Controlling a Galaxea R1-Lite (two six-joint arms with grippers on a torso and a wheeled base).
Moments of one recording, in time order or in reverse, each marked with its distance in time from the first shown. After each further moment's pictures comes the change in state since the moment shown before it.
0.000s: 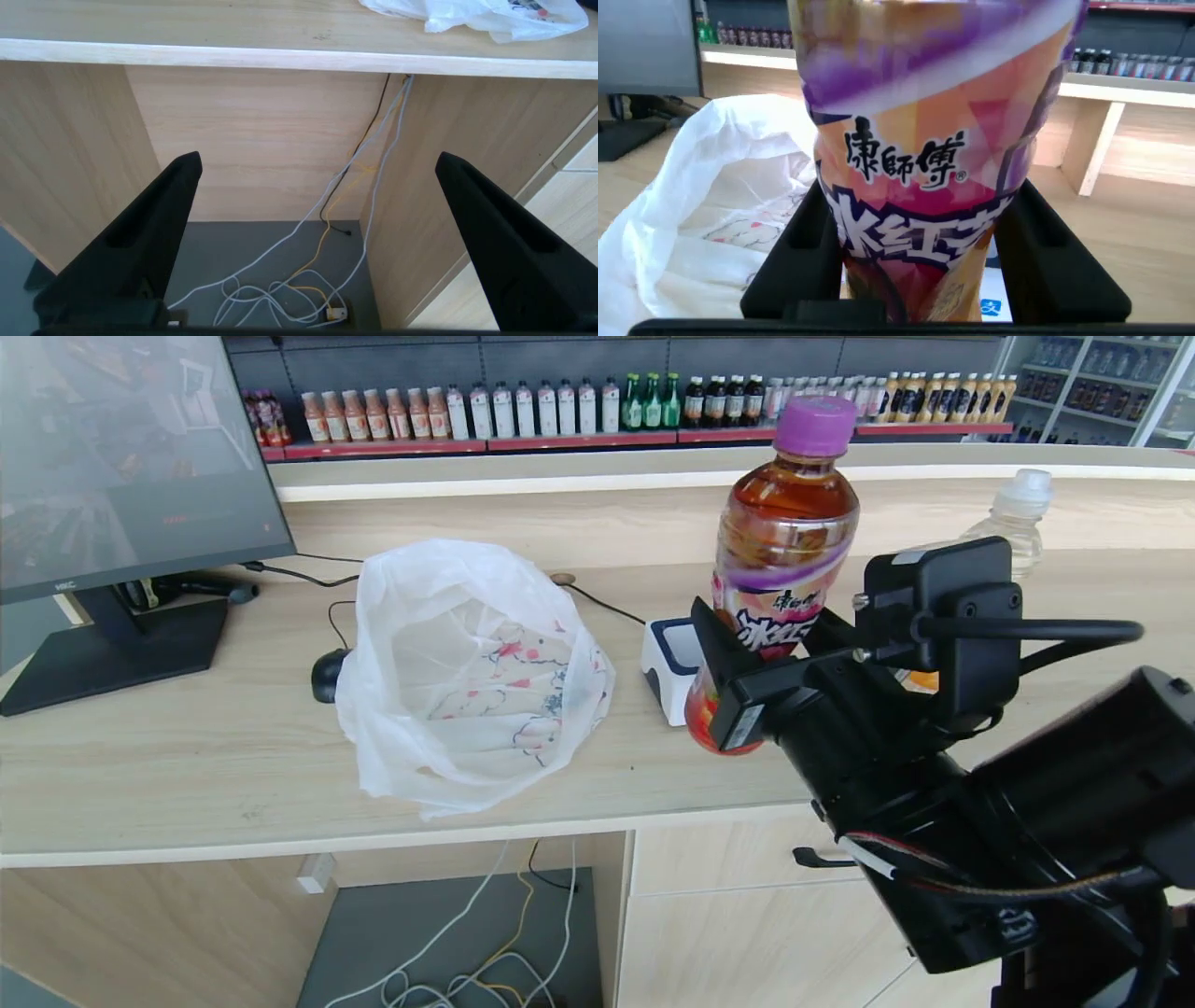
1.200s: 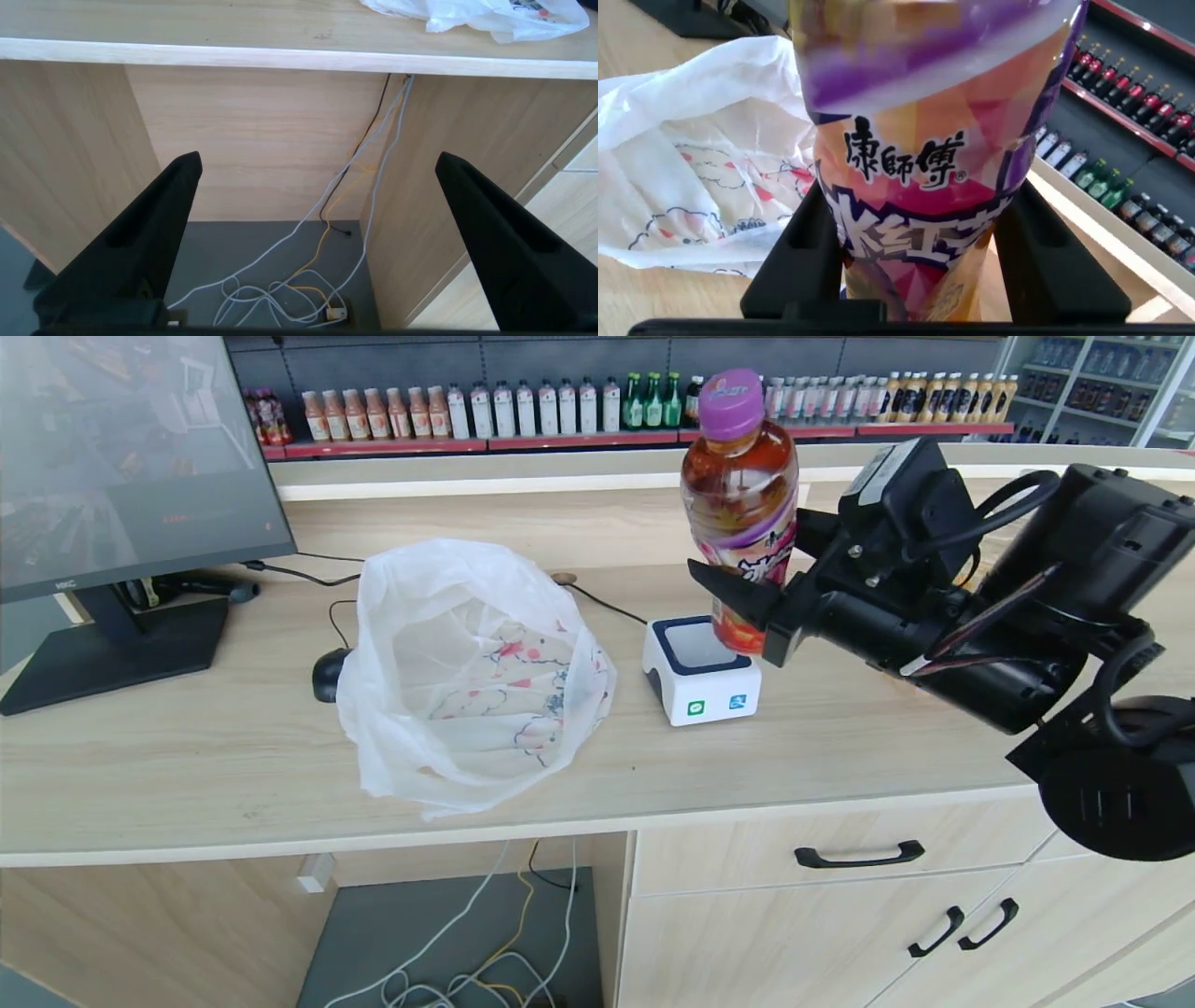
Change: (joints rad) left arm 0.000 0.000 0.000 0.000 0.000 0.000; right arm -0.398 -0.031 -0.324 0.529 0.845 -0.216
